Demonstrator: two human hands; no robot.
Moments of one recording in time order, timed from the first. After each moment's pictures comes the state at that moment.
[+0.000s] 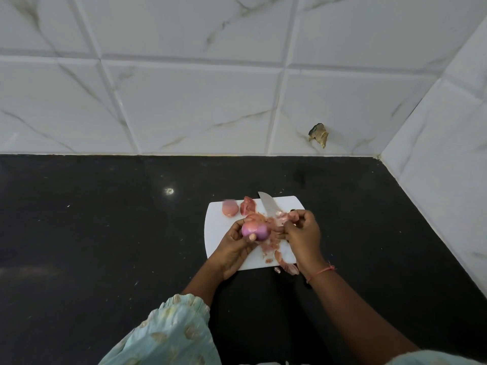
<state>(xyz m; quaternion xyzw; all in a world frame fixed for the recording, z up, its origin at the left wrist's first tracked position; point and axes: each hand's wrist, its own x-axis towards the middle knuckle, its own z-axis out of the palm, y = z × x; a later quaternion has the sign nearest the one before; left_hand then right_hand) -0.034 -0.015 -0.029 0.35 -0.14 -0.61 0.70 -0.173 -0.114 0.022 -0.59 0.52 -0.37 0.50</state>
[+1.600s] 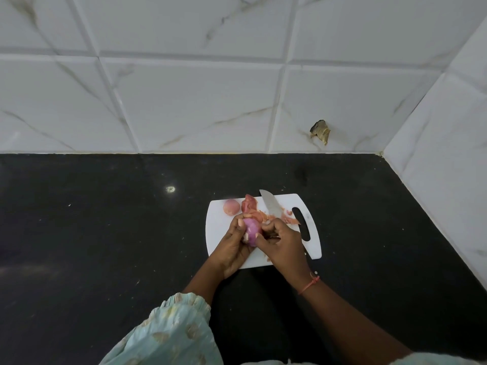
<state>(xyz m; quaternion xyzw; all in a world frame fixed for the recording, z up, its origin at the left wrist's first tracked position) -0.032 -0.013 -0.023 0.40 -0.11 -0.60 0.69 -0.164 -0.071 0.023 -0.75 0.36 -0.32 0.45</state>
